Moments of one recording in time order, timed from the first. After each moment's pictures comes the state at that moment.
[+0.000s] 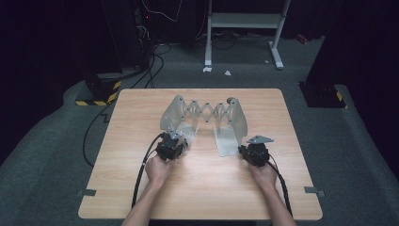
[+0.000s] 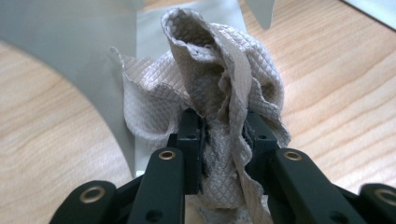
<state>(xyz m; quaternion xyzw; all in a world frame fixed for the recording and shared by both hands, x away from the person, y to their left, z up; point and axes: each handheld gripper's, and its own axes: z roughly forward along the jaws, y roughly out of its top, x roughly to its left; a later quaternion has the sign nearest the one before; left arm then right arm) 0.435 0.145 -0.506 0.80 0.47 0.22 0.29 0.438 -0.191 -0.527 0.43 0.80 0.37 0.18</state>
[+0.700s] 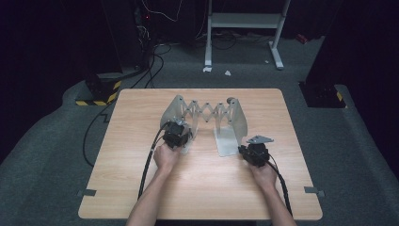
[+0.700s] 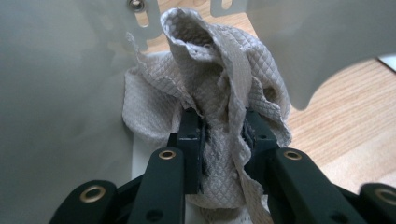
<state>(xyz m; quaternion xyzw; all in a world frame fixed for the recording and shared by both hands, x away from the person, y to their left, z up) 0.479 0.131 -0.508 0.79 0.50 0.21 0.29 0.438 -0.191 -0.527 0.43 0.80 0.37 0.18</state>
